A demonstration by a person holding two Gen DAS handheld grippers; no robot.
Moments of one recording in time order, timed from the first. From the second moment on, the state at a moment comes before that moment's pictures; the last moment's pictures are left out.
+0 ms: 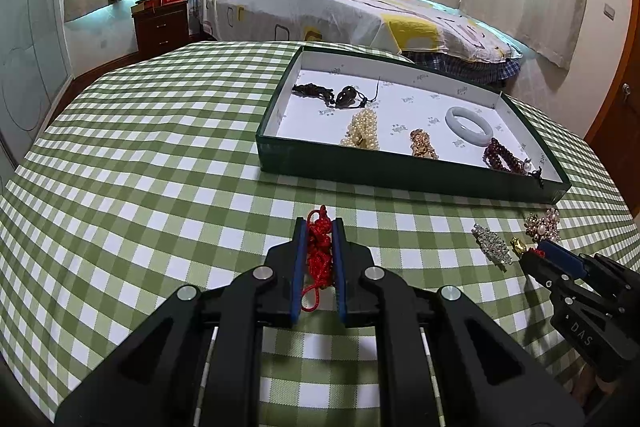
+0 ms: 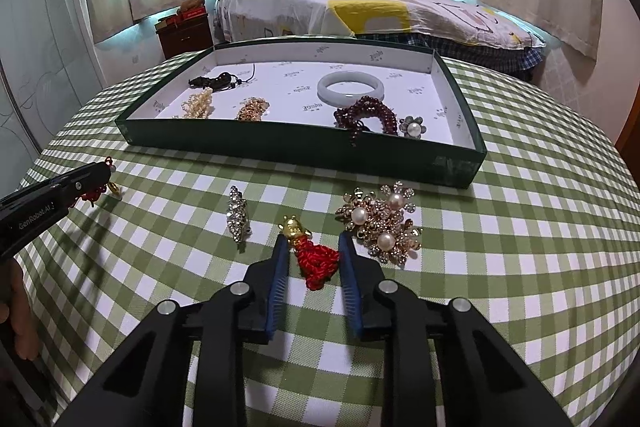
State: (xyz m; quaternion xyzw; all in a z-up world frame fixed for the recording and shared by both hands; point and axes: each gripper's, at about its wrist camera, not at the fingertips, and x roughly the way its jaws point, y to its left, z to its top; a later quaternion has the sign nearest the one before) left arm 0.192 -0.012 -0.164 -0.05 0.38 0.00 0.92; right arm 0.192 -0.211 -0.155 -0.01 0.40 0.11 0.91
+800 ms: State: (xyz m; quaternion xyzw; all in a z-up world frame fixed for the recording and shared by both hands) left arm 0.190 -0.010 -0.164 -0.05 0.38 0.00 0.92; right arm 0.188 -0.213 -0.152 0.01 0.39 0.11 0.92
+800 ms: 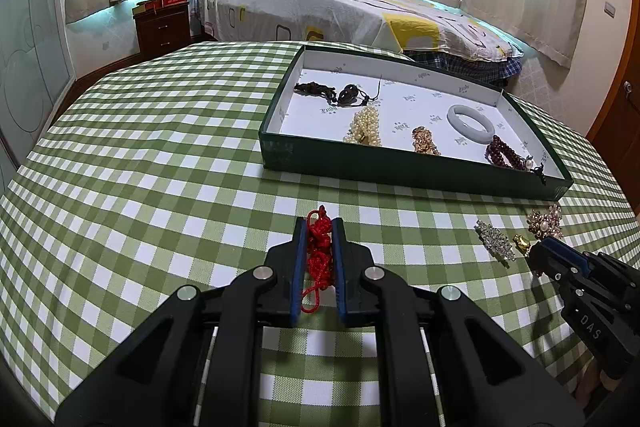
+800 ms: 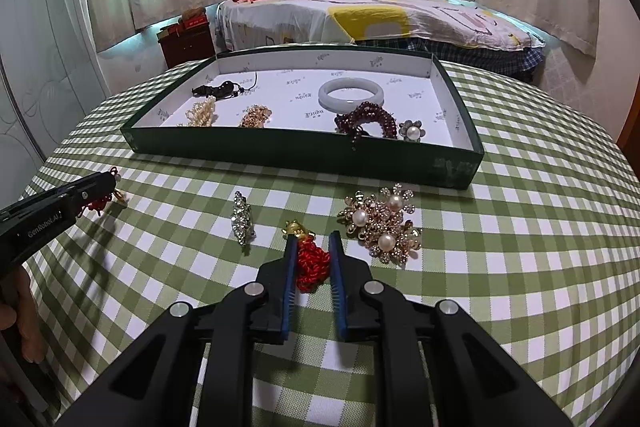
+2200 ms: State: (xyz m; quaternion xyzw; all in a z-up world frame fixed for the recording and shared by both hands) left arm 0.176 -0.032 -0.107 -0.05 0.32 -0.04 0.94; right arm 0.171 -0.227 -0.088 0.03 0.28 0.11 0.95
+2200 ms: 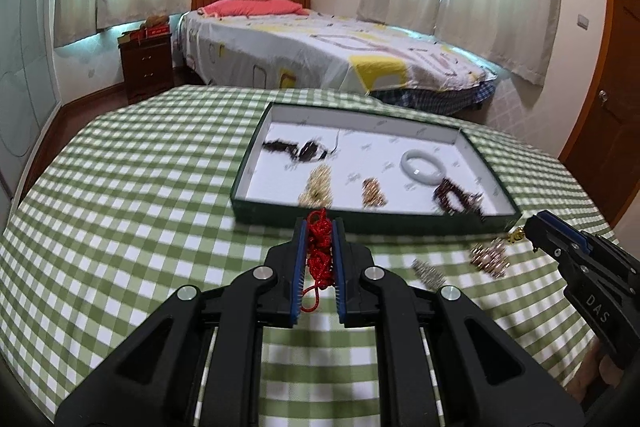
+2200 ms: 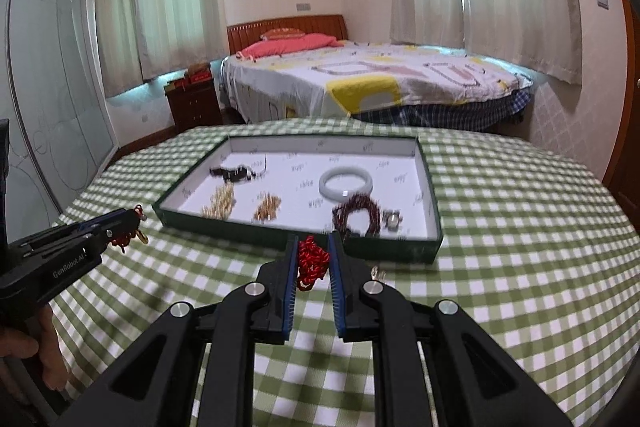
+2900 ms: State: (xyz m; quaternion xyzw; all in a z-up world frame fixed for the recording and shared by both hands) left arm 0.272 -0.080 -0.064 -0.03 0.26 -0.07 0.96; right arm 0.252 -0.247 -0.034 0.02 0.20 0.09 0.98
